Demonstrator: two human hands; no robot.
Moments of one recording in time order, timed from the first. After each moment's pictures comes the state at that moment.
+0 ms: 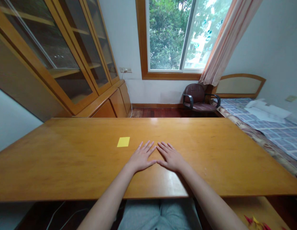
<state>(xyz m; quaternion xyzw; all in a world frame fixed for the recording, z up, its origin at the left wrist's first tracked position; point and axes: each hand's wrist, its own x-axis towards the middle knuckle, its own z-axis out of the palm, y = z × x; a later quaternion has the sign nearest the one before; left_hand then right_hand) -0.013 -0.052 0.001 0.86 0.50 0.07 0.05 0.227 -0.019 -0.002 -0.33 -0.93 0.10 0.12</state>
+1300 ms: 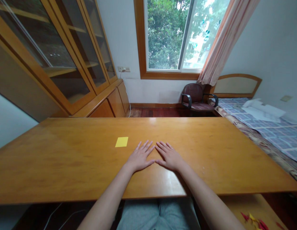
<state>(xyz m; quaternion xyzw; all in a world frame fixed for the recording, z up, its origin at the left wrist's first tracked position) -0.013 -0.051 -0.001 0.86 0.49 0.08 0.05 0.227 -0.020 0.000 -0.33 -0.93 0.10 0.12</state>
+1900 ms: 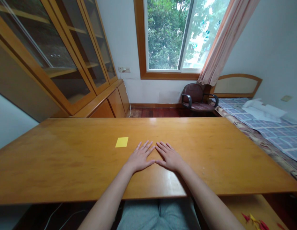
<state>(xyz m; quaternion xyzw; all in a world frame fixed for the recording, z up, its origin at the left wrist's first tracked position) -0.014 -0.050 -0.003 0.87 0.49 0.08 0.04 0.226 -0.019 0.000 -0.34 -0.93 0.09 0.11</state>
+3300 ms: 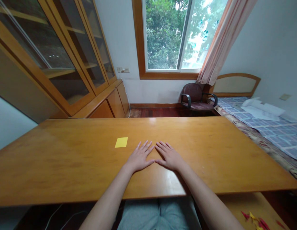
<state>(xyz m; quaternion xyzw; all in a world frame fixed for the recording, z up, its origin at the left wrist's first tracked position) -0.016 -0.050 -0.006 0.87 0.49 0.11 0.04 0.226 -0.021 0.000 -0.33 -0.93 0.11 0.15</state>
